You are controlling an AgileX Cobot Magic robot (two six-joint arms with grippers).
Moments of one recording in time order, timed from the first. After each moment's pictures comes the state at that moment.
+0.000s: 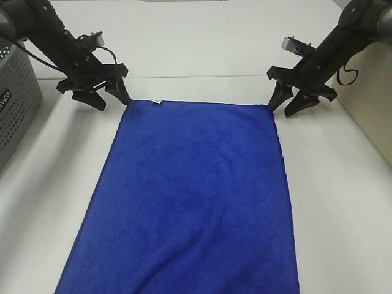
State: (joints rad) left arm -0.08 2.64 -2.35 -0.47 1.10 0.18; right arm 0.01 2.56 -2.15 0.45 1.10 -0.27
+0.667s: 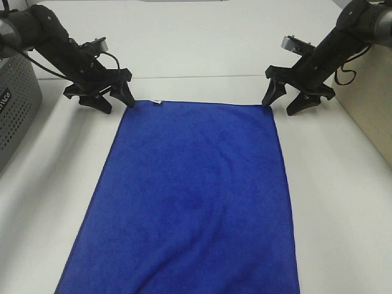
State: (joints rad) left arm -0.08 2.68 -2.36 -0.52 1.07 0.21; right arm 0.02 2.58 -2.16 0.44 1.05 -0.25
